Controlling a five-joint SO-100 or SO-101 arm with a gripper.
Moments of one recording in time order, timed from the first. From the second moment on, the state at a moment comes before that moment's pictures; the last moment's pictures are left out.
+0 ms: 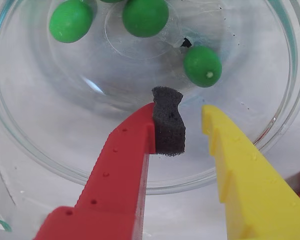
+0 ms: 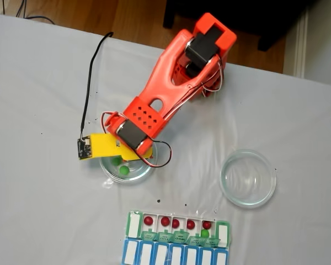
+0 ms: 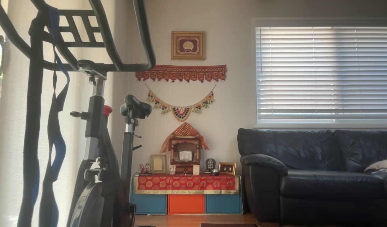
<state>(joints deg) 28.4 104.9 105.9 81.8 -46.1</state>
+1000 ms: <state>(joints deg) 33.8 112.0 110.7 75.8 -53.2</state>
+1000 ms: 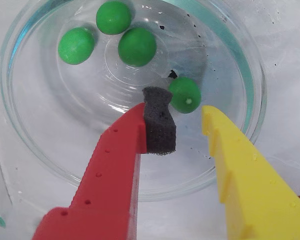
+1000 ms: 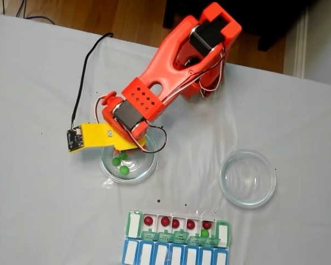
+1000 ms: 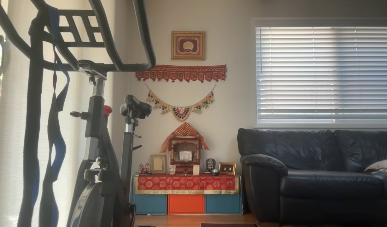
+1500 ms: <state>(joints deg) 30.1 109.3 111.4 78.9 -51.4</state>
